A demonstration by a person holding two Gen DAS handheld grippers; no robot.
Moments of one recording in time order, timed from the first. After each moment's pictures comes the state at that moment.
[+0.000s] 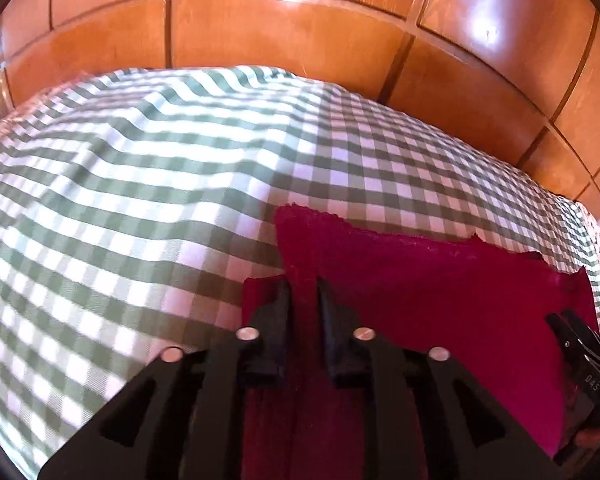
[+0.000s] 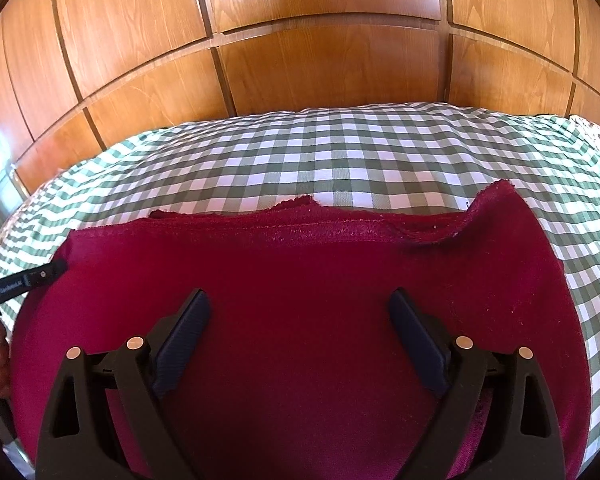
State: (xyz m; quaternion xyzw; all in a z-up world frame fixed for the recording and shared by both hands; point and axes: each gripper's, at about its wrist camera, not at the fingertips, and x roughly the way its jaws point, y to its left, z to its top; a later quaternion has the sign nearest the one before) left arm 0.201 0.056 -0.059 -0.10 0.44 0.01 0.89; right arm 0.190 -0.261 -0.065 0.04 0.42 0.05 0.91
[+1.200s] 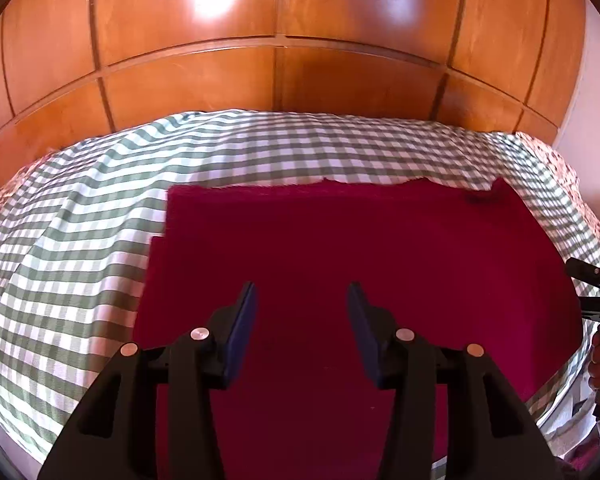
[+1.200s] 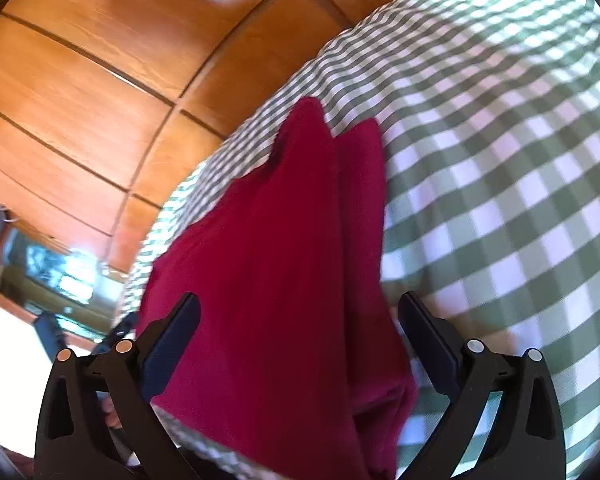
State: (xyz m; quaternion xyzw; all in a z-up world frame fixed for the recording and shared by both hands) left arm 0.112 -0.035 -0.018 0.01 0.41 -0.08 0.91; right arm 0.094 -0.422 -0.069 0.34 0.45 0.14 0.81
